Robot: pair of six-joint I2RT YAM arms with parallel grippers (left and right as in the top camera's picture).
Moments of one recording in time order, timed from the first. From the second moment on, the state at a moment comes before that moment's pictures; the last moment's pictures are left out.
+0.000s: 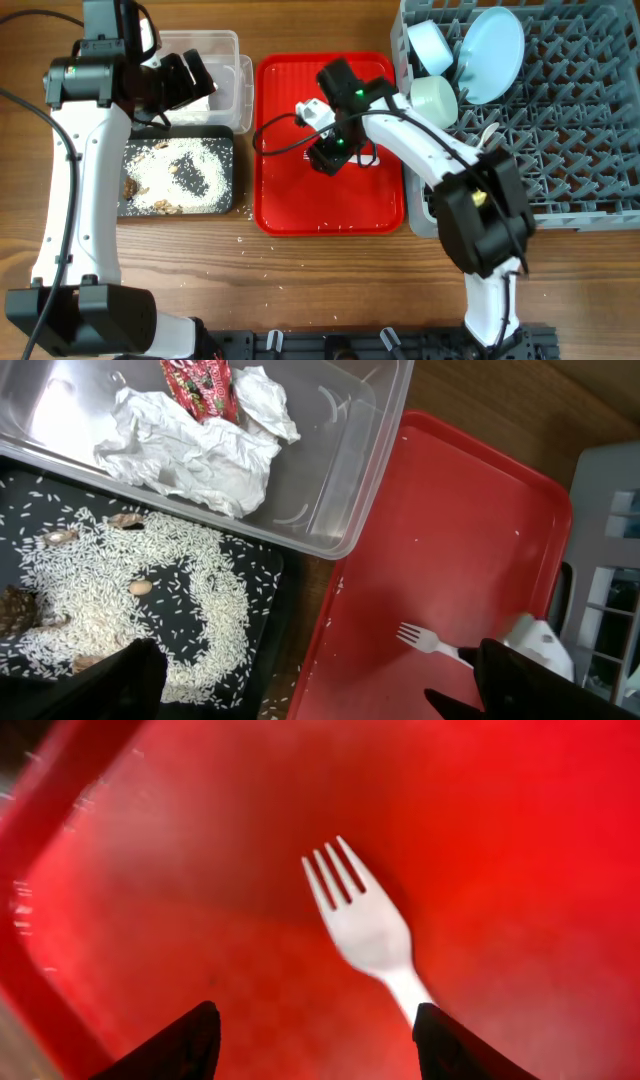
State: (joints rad) left arm 0.03 1.64 1.69 -1.12 0.14 -0.39; right arm 0.54 2.13 1.62 -0.89 -0.27 -0.33
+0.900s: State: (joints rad) left arm 0.03 1.64 1.69 -1.12 0.14 -0.39; right arm 0.53 2.21 1.72 -1.05 -0.28 -0.28
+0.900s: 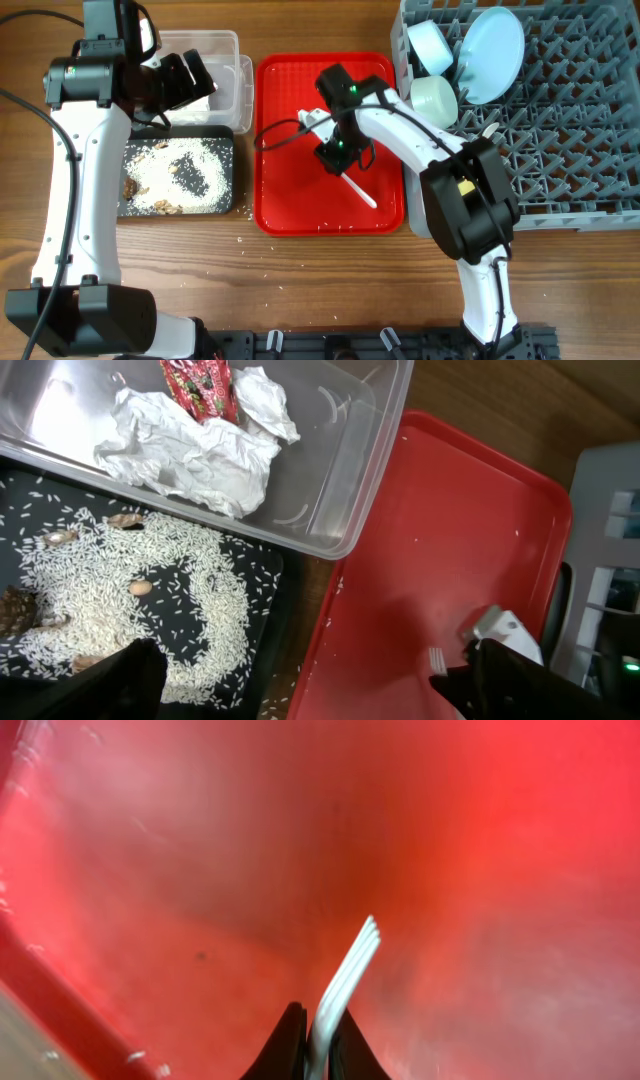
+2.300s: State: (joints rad) left arm 0.03 1.64 1.69 -1.12 0.13 -0.39; right arm 0.07 0.55 0.59 -0.14 -0.06 0.02
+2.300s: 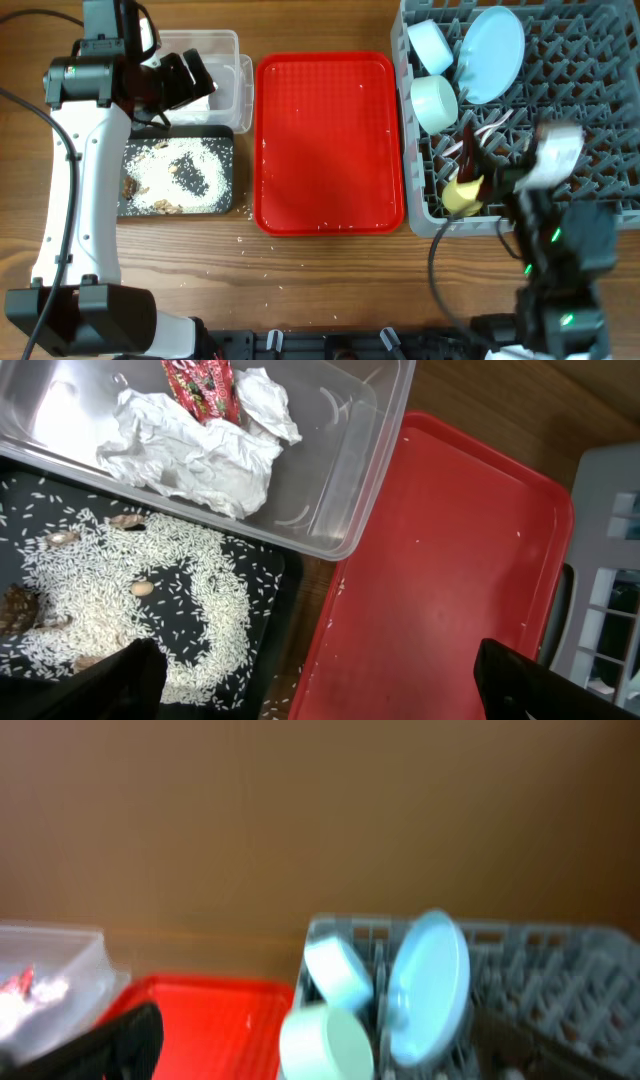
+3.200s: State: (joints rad) left arm 0.03 1.58 1.67 -1.14 0.05 -0.38; right arm 0.07 0.02 0.01 0.00 -0.06 0.09
